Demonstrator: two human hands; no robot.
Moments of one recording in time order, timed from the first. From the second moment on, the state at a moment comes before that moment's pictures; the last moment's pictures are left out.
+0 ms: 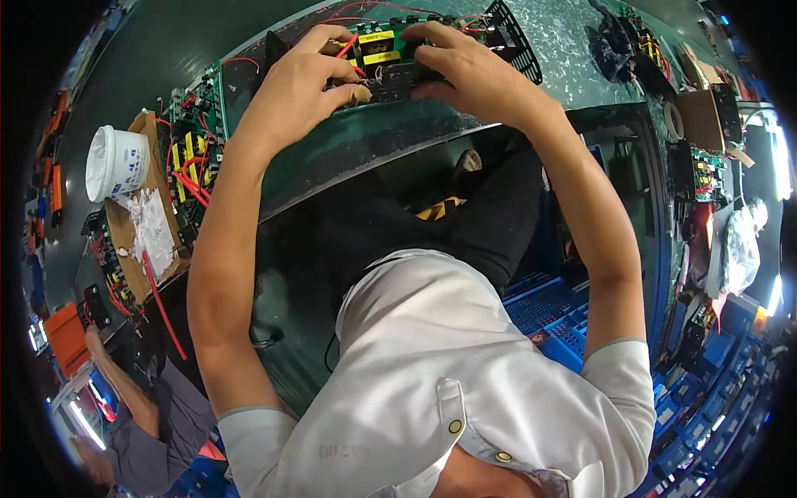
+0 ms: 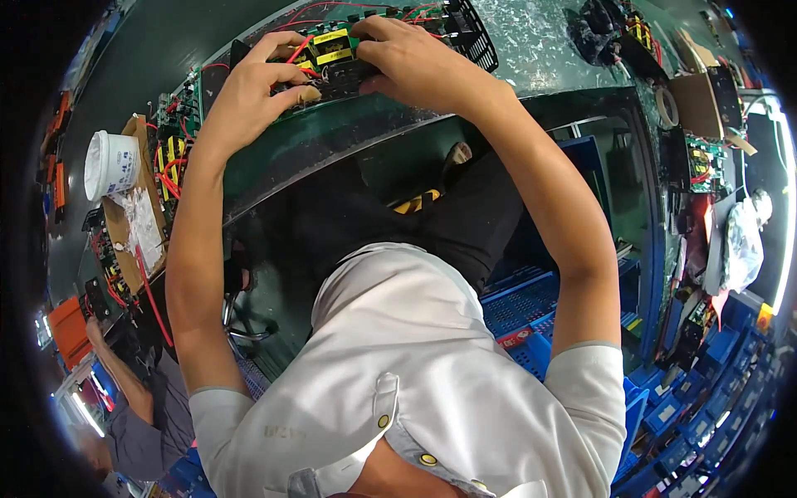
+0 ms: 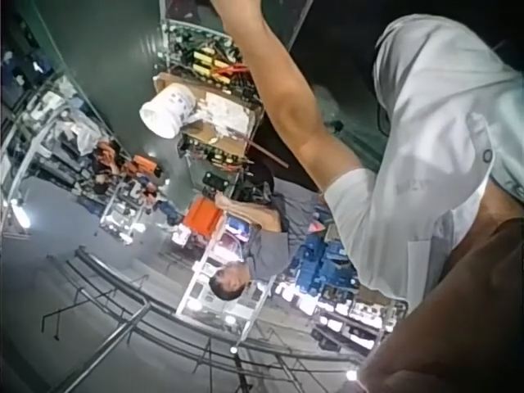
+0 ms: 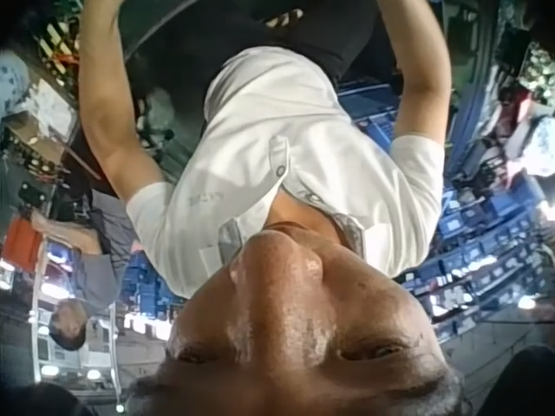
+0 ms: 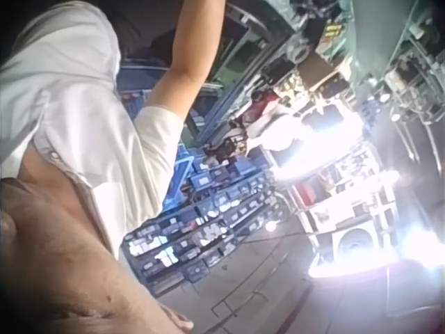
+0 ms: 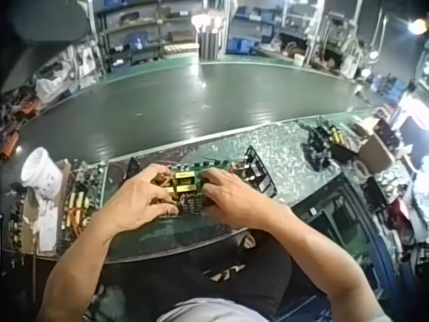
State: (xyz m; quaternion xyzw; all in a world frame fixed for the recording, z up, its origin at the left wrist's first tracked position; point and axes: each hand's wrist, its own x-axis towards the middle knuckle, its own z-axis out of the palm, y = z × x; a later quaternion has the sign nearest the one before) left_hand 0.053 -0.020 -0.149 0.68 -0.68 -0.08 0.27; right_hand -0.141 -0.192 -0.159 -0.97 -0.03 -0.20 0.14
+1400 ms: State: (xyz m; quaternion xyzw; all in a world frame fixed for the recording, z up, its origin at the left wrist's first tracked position) left_hand 0.031 -0.015 -0.158 0.70 -0.66 0.05 0.26; right_hand -0.136 -0.200 -0.146 -0.97 -0.04 -0.13 0.20
